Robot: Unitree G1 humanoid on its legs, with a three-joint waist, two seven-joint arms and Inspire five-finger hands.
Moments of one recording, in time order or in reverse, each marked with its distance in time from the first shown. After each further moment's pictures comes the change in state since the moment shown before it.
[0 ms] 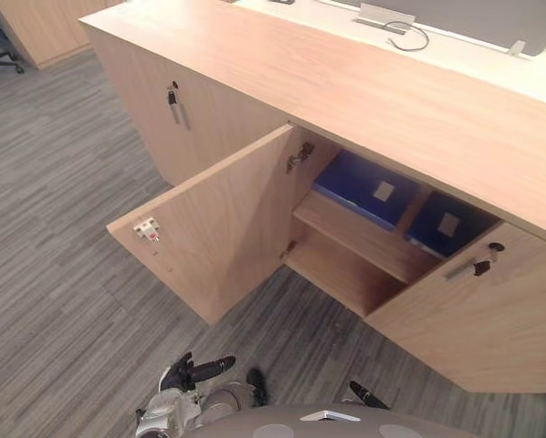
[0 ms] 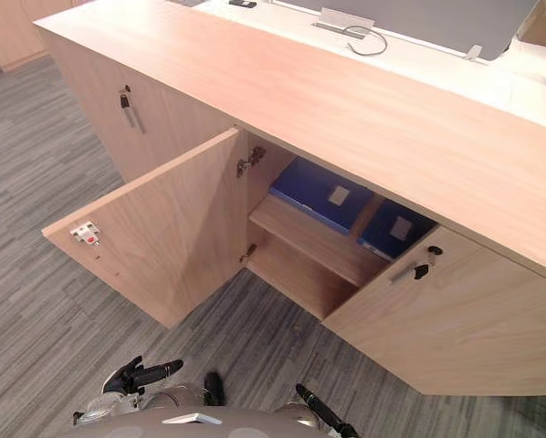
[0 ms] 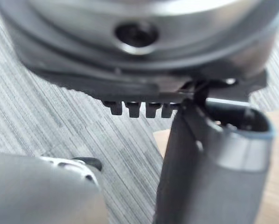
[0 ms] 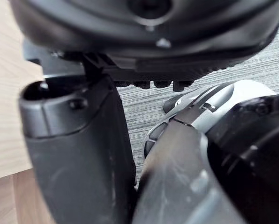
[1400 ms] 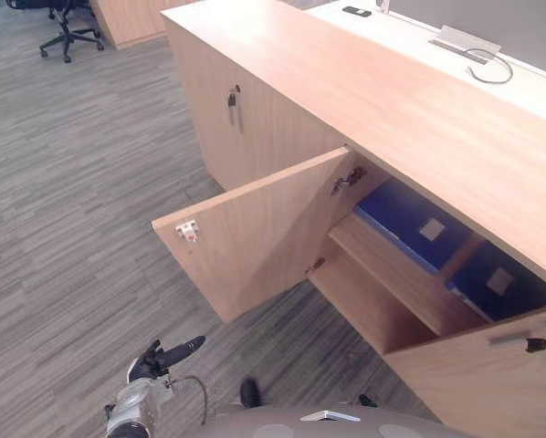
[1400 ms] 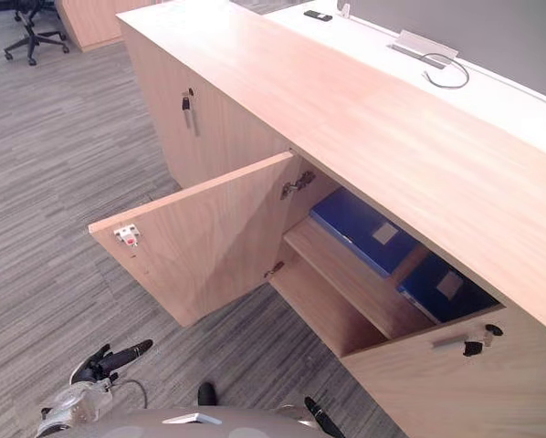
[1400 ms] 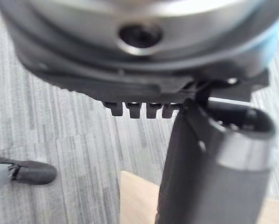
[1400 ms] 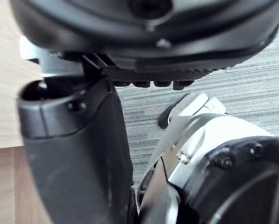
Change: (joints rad) left arm -0.047 0.093 0.218 -0.069 -0.033 0.041 -0.041; right arm 0.038 0.017 -0.167 -0.001 -0.043 0.027 0.030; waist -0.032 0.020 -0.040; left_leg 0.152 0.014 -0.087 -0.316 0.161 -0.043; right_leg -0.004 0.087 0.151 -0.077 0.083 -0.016
